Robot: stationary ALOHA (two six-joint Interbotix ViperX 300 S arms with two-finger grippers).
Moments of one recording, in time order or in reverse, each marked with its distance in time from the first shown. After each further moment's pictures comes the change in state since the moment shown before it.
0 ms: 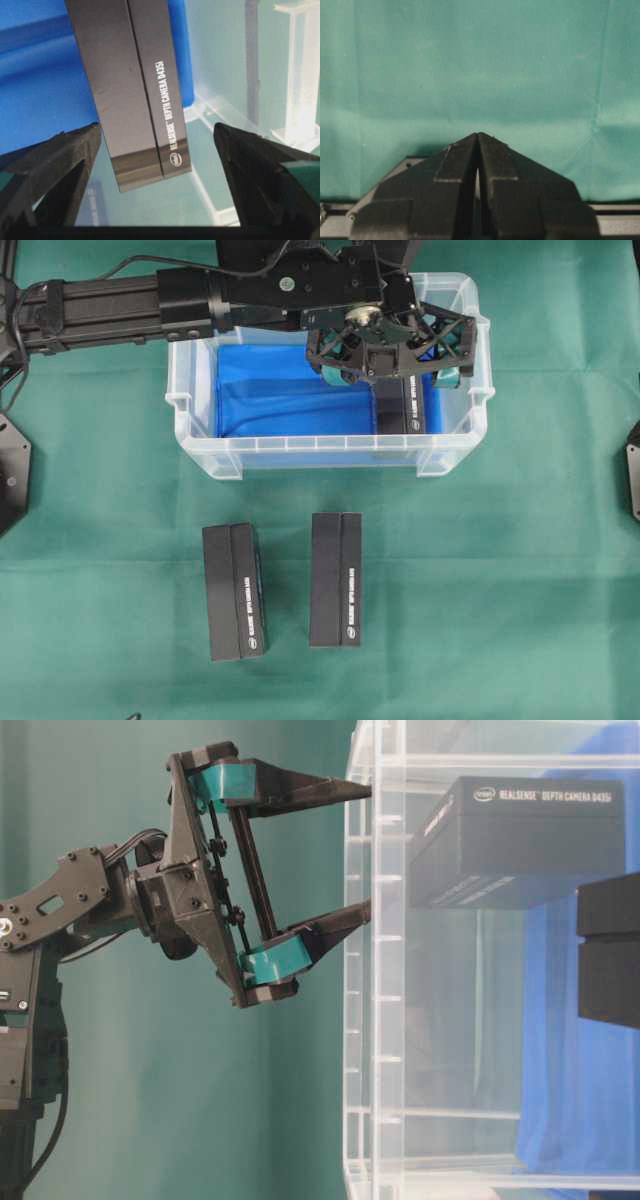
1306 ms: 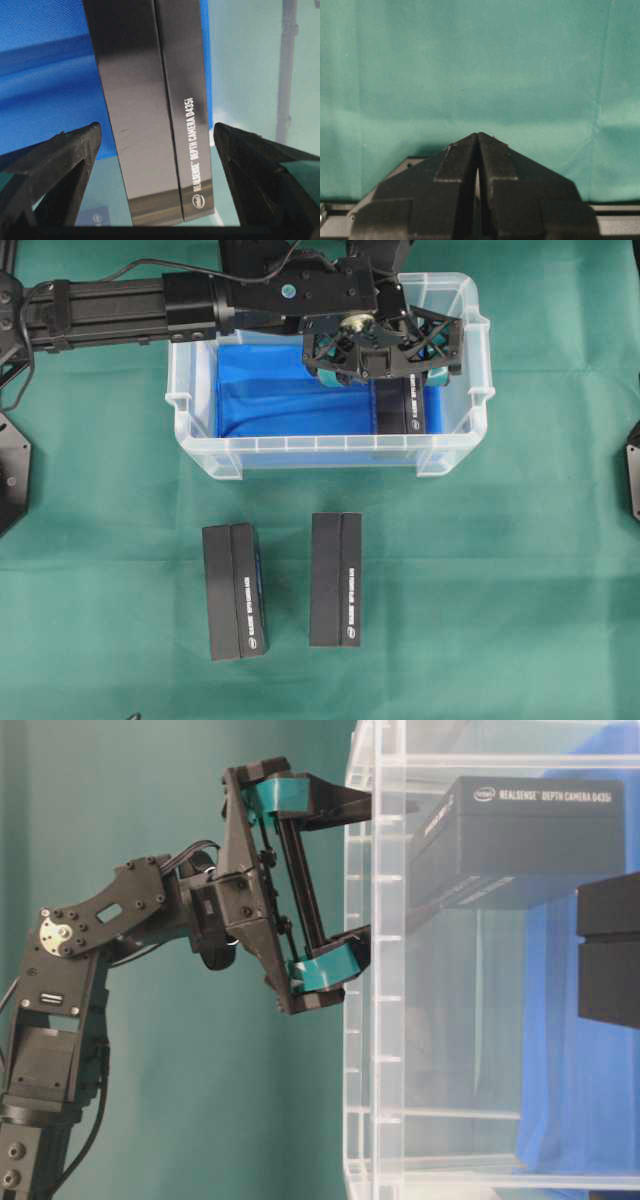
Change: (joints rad) left arm 0.017 0.003 0.098 0.015 -0.087 -0.034; right arm 0.000 0.002 0.000 0.003 -0.002 0.000
